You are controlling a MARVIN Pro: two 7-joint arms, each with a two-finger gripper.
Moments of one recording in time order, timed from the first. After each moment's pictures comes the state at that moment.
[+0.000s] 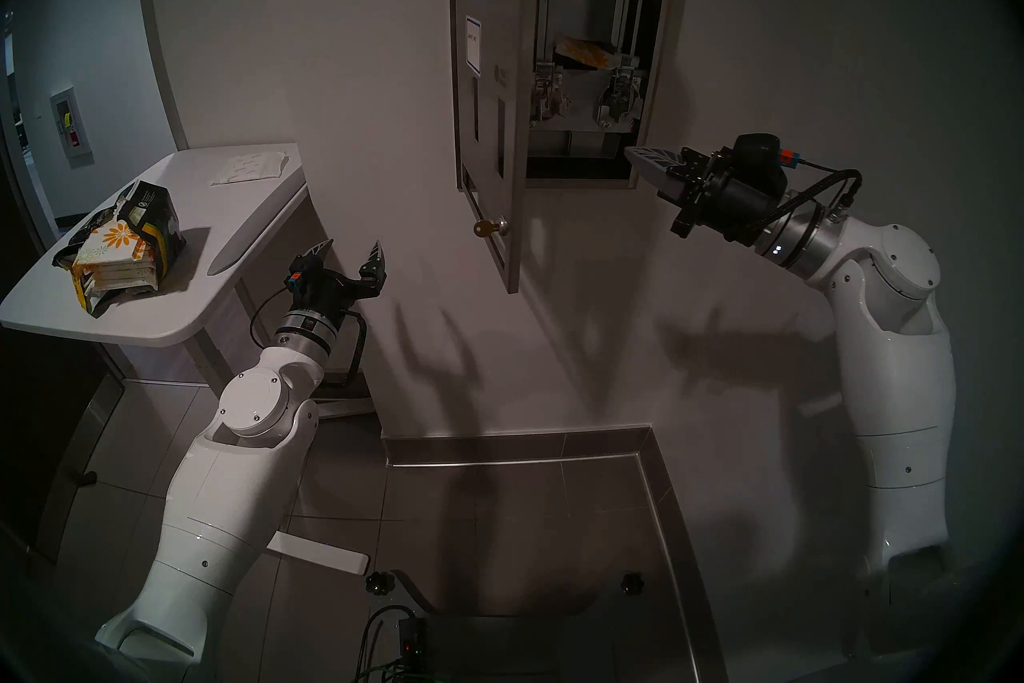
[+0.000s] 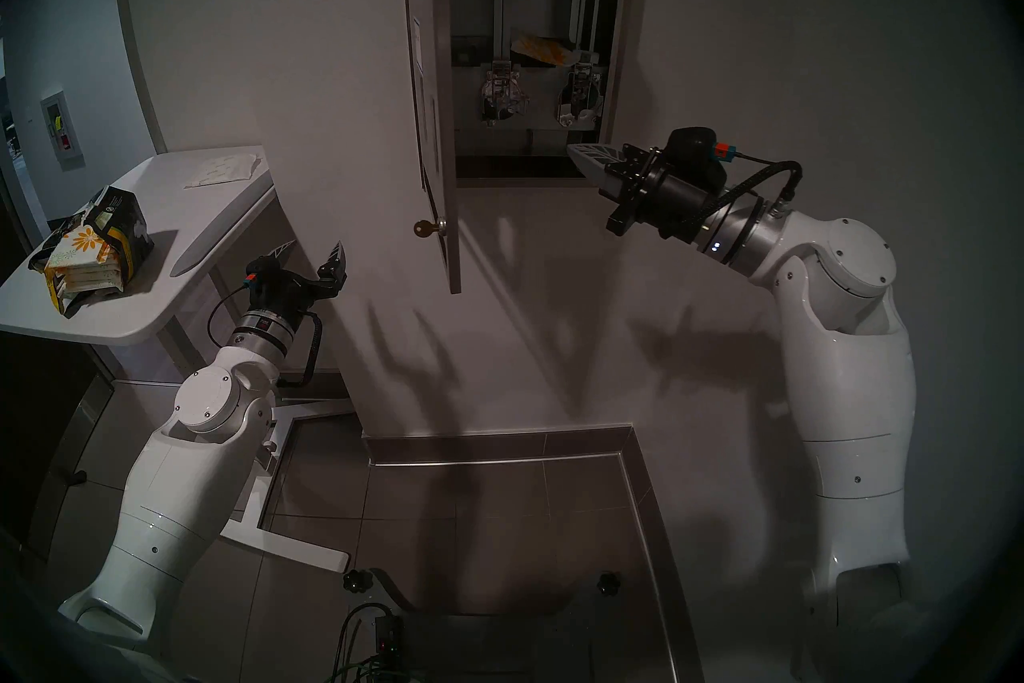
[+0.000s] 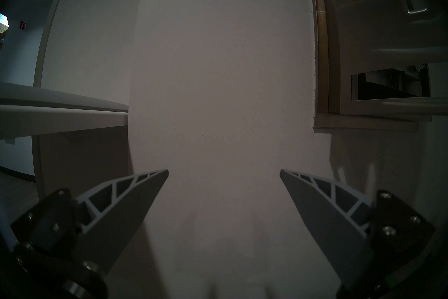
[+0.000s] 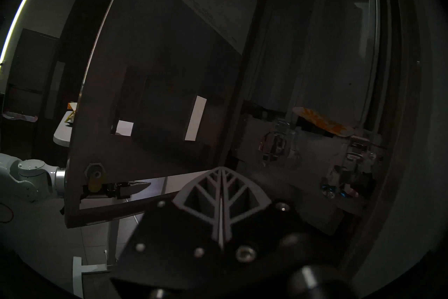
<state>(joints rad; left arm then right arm) 1.58 -1.18 -1.52 -1.62 -0.43 -0.17 -0.03 -1.30 -1.10 1.70 -1.83 0.47 0.21 0.95</state>
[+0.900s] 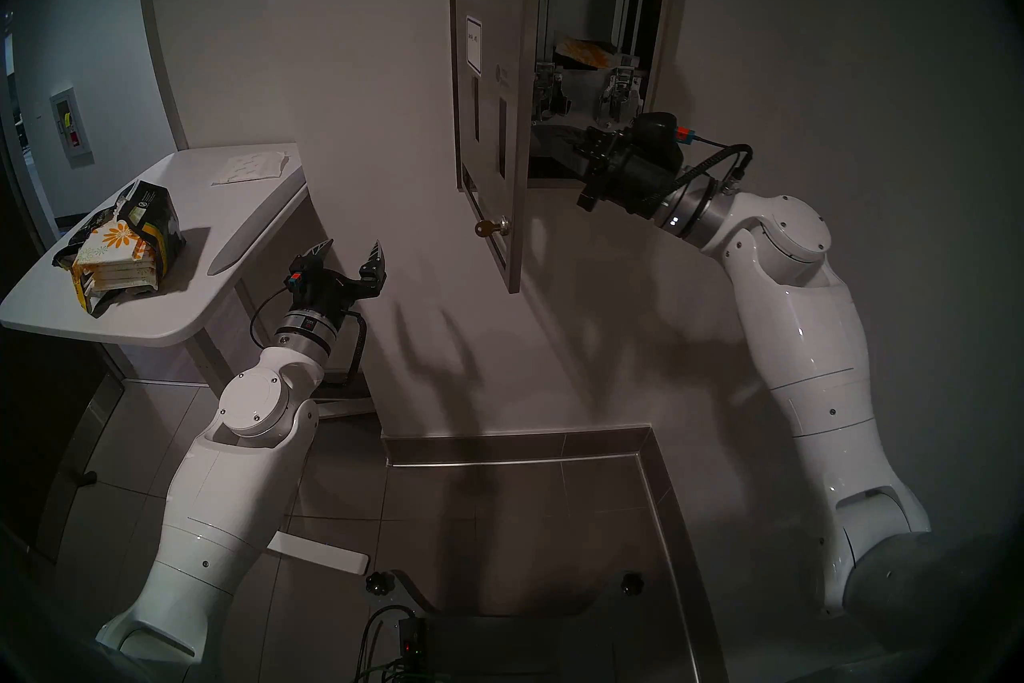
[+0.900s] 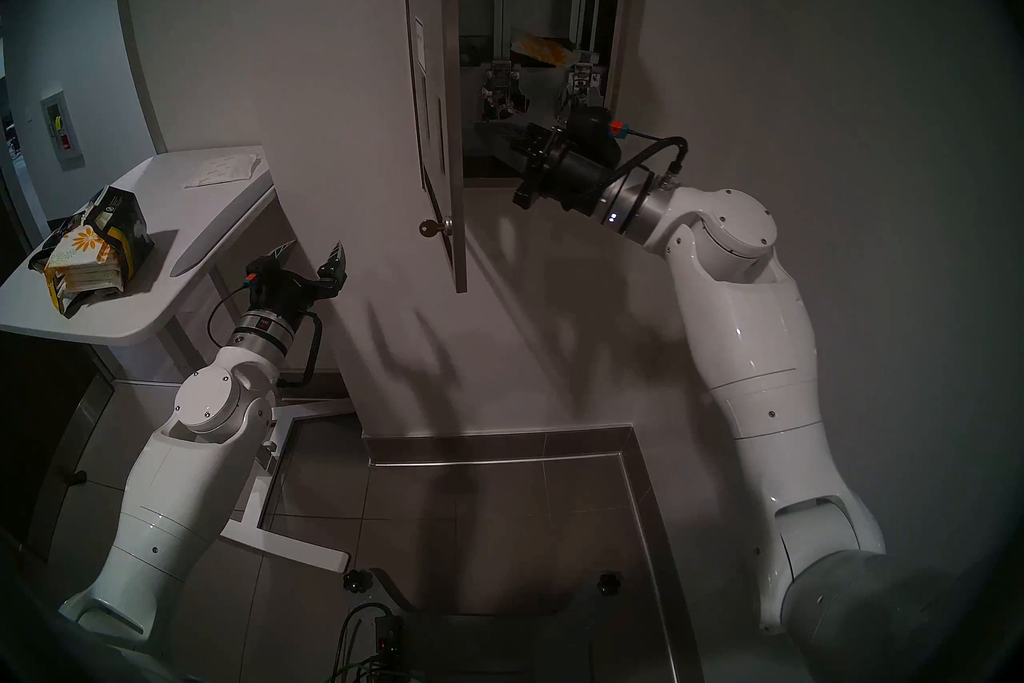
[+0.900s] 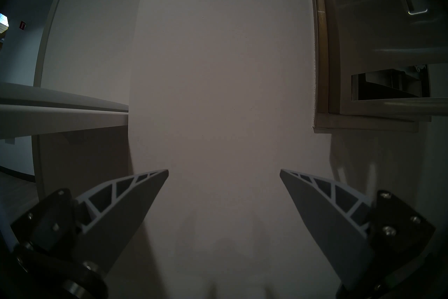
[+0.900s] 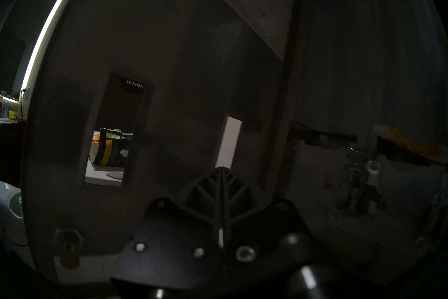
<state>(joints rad) 1.58 -1.18 -1.52 -1.61 -0.43 -0.17 -0.03 -1.05 -1.25 1.43 -1.59 0.48 0.11 0.97</state>
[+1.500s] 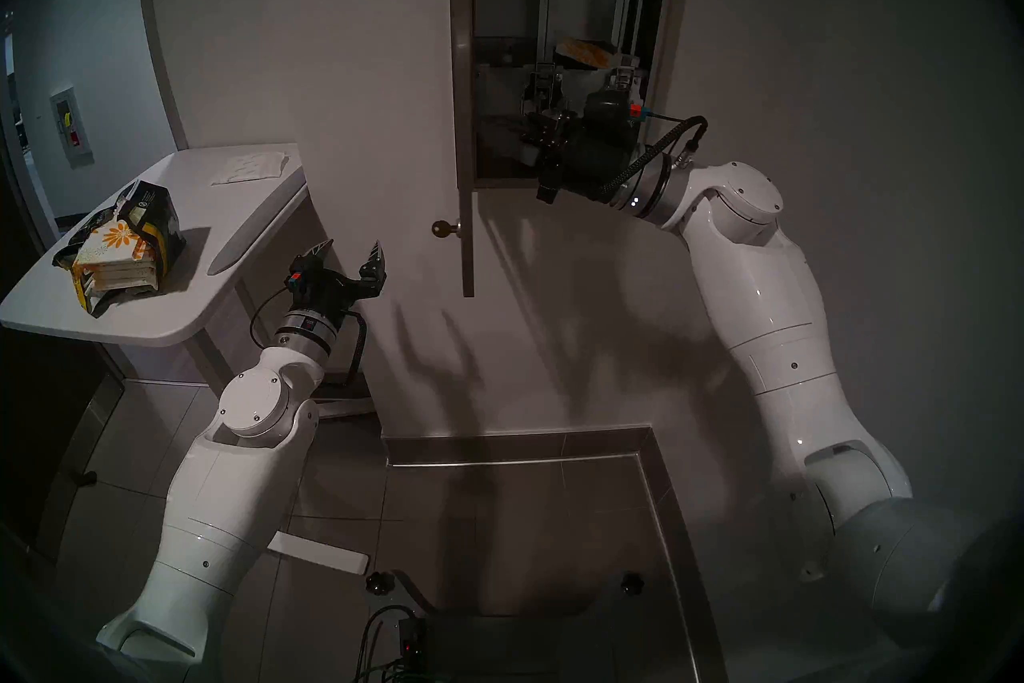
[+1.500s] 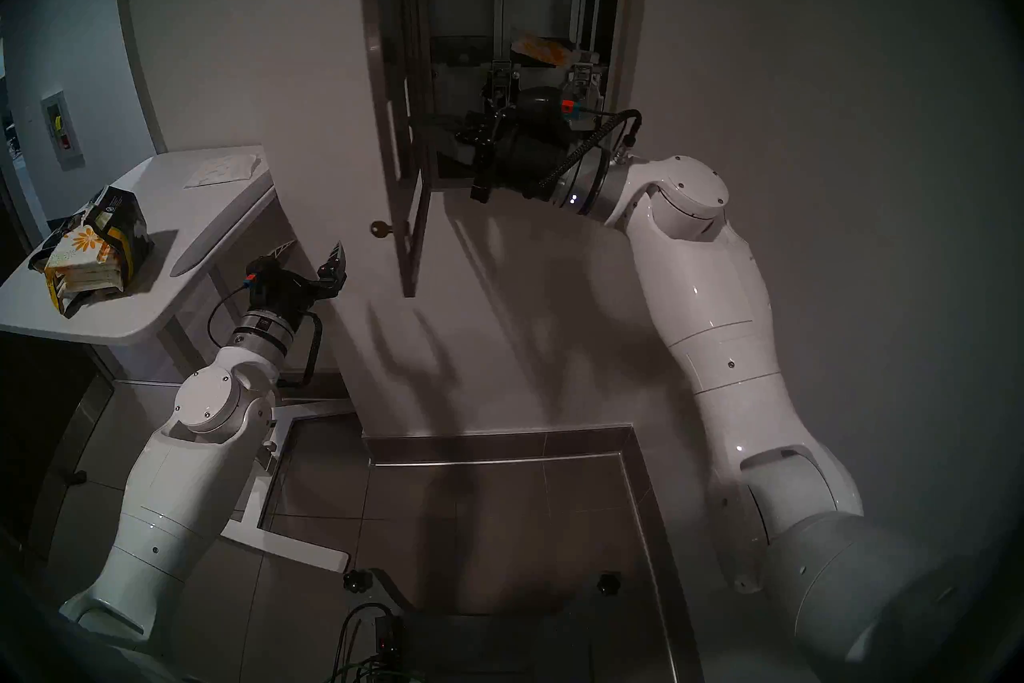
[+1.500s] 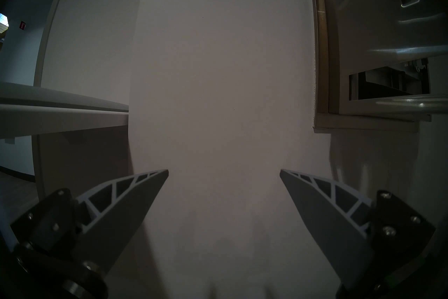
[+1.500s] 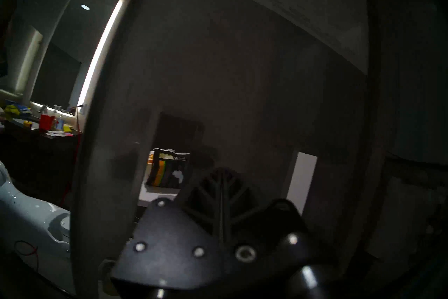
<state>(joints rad) 1.58 -1.19 -1.52 -1.61 -0.43 -0.17 -0.04 -0.88 -1.34 1.35 -1.42 0.51 0.12 1.20</state>
